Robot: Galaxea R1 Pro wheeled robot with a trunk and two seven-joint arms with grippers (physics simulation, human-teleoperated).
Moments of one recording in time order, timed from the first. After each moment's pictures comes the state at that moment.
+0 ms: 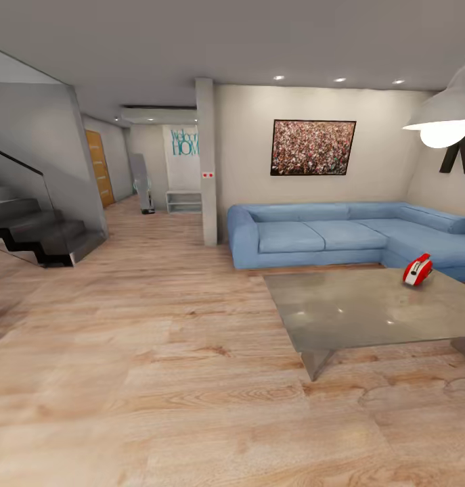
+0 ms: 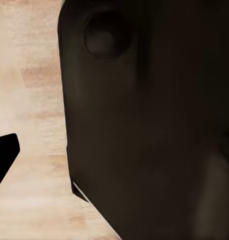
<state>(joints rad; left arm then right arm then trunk) 0.00 0.00 0.00 0.00 0.00 0.00 0.00 0.00 0.00 0.00 0.00 0.00 0.00 0.00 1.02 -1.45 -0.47</state>
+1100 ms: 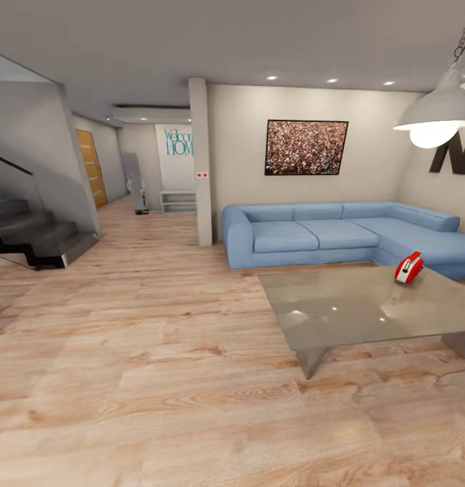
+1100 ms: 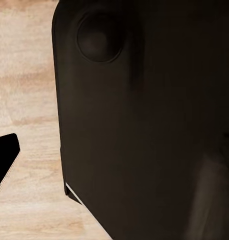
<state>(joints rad) 0.02 -0.01 0.01 -0.03 0.01 -0.01 0.01 -0.01 0.00 0.00 0.00 -0.01 -0.02 -0.01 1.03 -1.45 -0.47</state>
